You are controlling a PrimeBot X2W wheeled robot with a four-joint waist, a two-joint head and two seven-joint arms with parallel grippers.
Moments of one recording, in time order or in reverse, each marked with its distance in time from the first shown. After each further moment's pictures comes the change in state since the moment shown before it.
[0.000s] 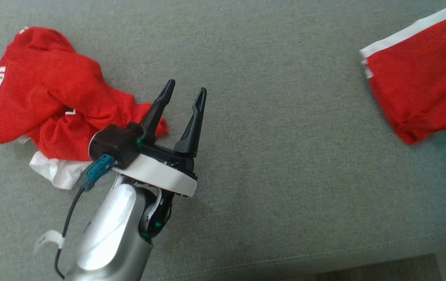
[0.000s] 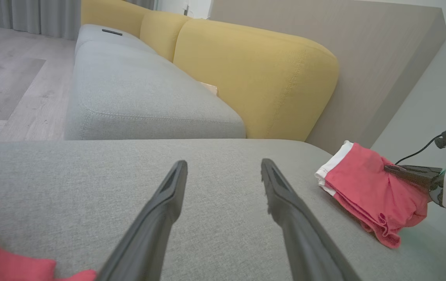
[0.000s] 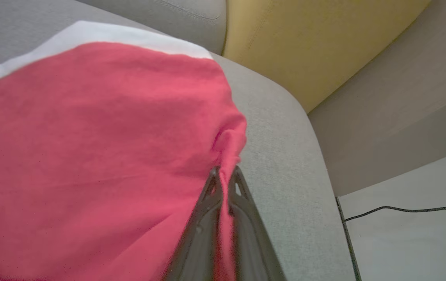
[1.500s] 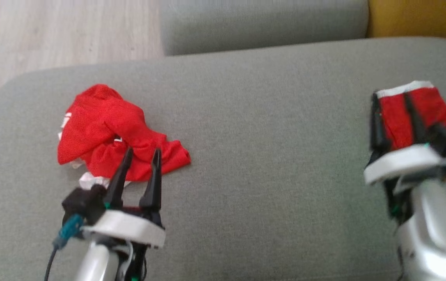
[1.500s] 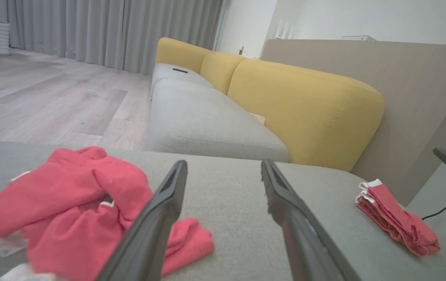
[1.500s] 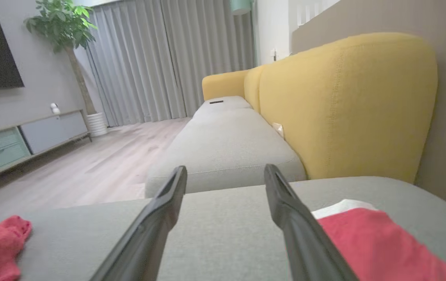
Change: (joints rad) left arm 0.254 0.001 0.158 -0.017 -0.010 0.022 0.000; right arm 0.278 0.433 -0.241 -0.285 0.056 0.000 -0.231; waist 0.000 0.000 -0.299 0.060
